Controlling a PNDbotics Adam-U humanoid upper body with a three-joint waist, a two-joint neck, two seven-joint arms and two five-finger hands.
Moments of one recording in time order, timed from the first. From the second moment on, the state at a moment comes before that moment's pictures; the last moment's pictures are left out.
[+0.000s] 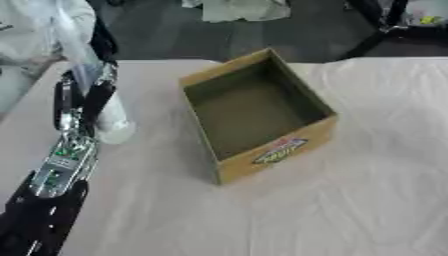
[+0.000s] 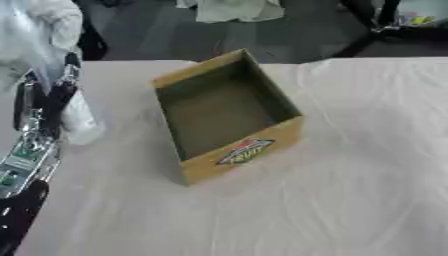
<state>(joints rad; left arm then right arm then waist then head) -0.72 0.43 0.00 -1.41 0.22 -0.01 0.44 -0.72 -0.60 -0.05 -1.35 -0.32 0.03 -0.20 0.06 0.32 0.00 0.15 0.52</state>
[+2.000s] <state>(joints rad) -0.96 0.26 -0.14 -1.29 0.23 -0.13 0.30 -0.78 -0.56 -0.02 -1.37 -0.32 0.04 -0.16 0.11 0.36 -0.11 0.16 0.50</state>
